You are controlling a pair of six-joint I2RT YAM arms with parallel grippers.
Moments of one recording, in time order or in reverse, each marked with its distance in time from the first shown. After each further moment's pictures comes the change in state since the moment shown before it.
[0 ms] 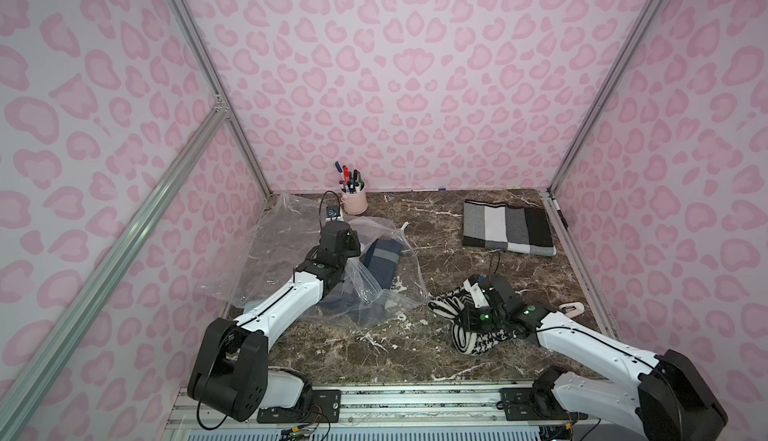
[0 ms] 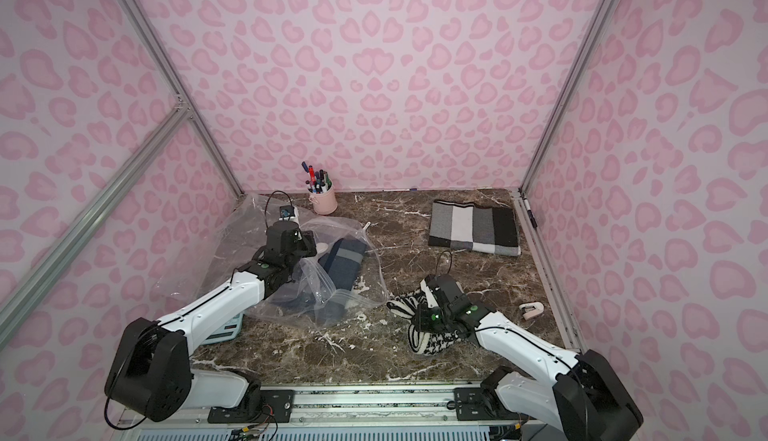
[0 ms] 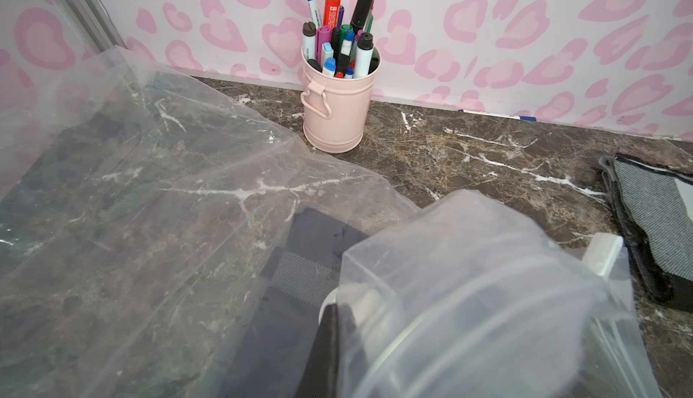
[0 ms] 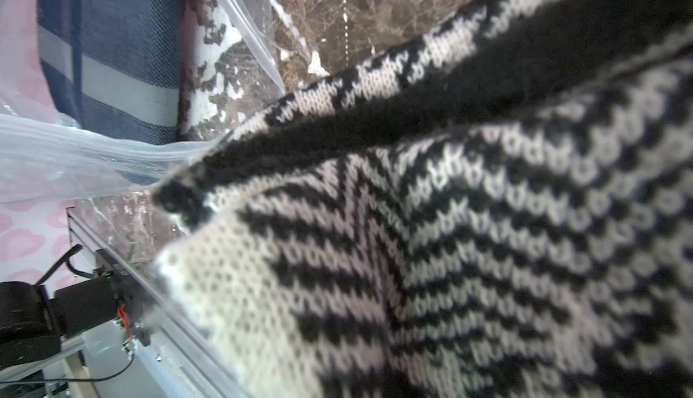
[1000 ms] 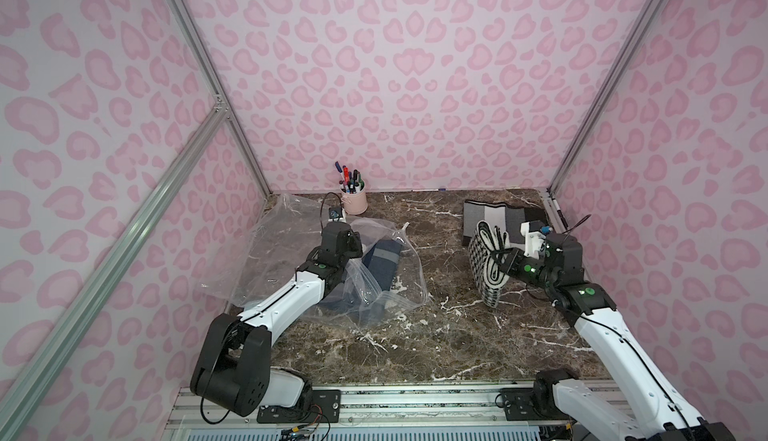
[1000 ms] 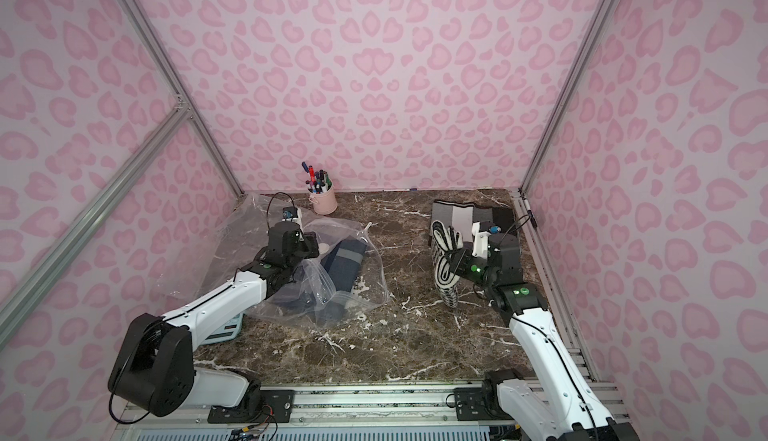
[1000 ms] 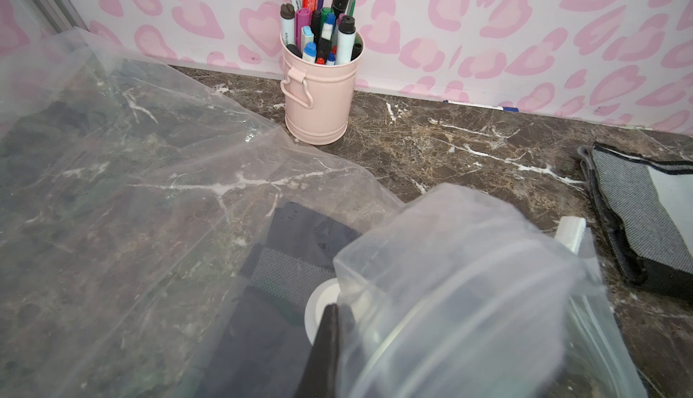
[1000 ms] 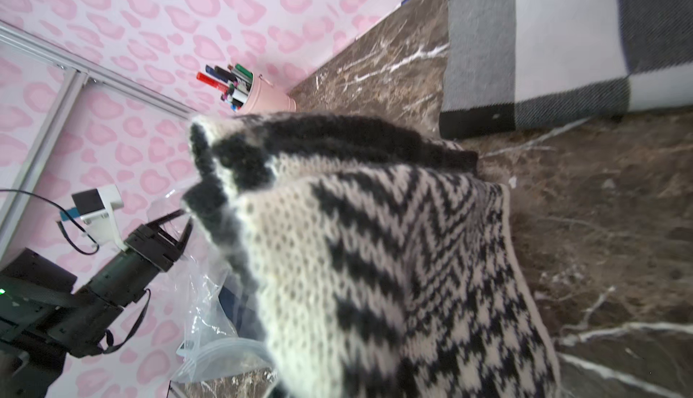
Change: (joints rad) left arm -0.001 0.029 -0.007 0.031 0.058 -0.008; right arm -0.477 -0.136 0.312 -0.023 -0.094 -0.057
